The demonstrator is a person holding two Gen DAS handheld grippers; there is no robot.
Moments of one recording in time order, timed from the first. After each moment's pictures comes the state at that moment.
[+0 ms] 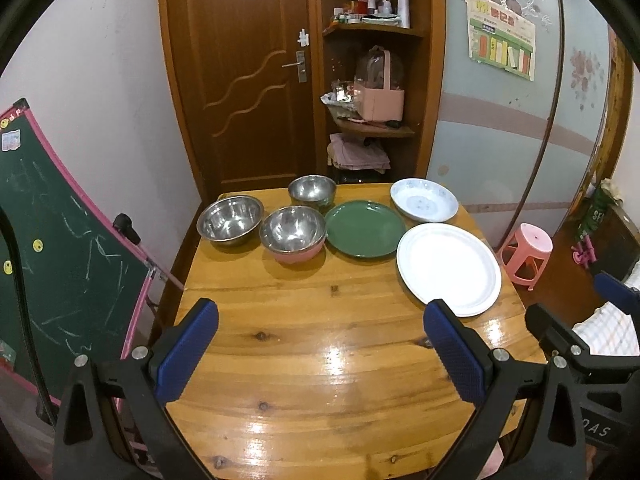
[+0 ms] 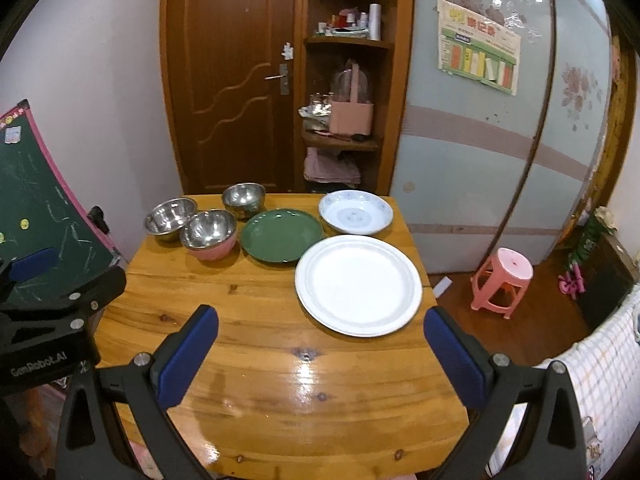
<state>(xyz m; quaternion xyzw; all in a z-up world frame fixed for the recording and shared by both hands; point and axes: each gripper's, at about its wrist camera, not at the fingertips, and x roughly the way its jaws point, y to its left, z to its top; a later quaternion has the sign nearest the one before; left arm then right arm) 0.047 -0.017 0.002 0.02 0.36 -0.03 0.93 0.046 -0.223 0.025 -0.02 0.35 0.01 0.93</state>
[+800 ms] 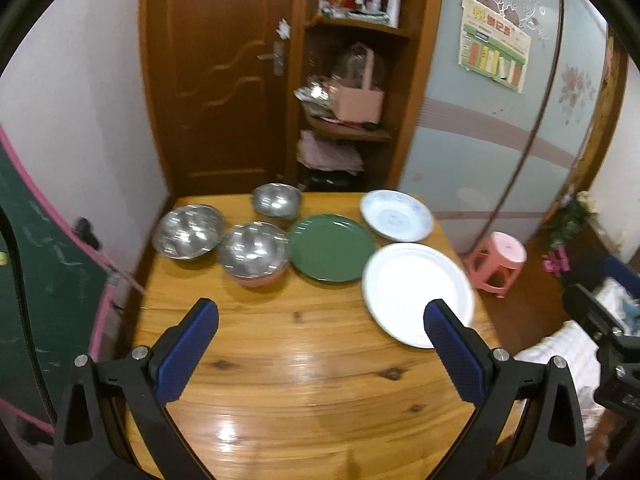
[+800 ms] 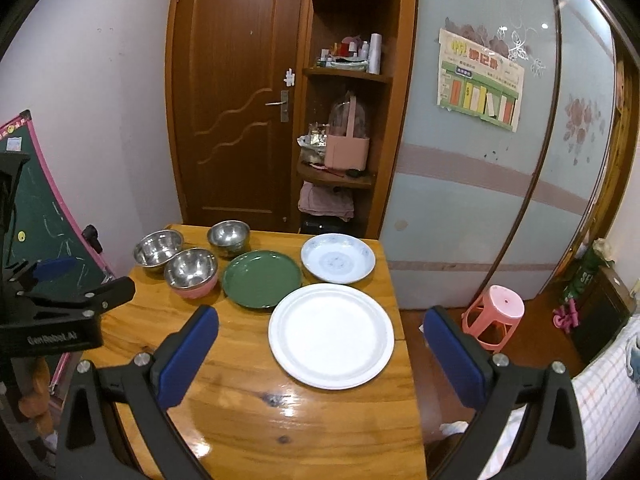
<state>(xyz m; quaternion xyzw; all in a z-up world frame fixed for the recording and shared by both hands) 0.114 -0.032 0.015 -0.03 0.39 -0.10 0.92 0.086 -0.270 0.069 -0.04 0.32 0.01 0.95</state>
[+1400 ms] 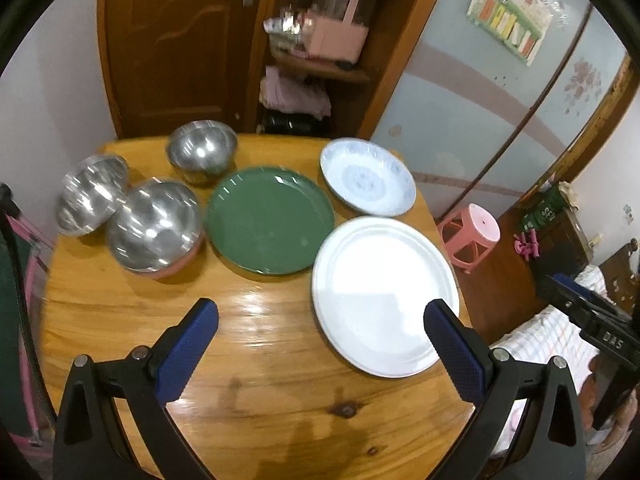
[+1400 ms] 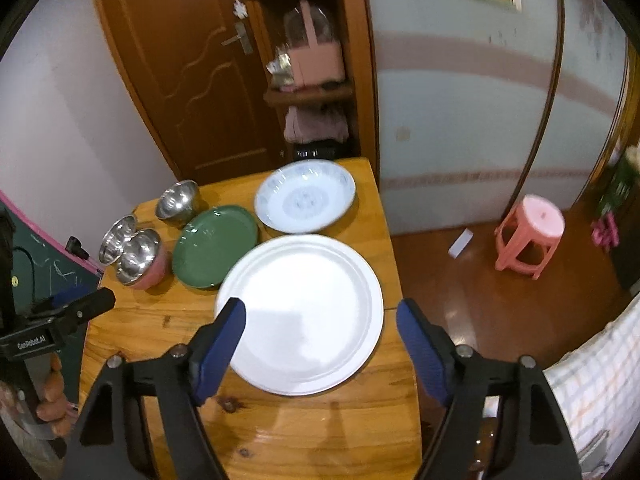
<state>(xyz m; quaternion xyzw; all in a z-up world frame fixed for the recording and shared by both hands) 0.242 -0.102 -0.089 -0.08 0.49 -0.15 0.85 0.214 -0.392 -0.041 0.08 0.47 0.02 0.88</state>
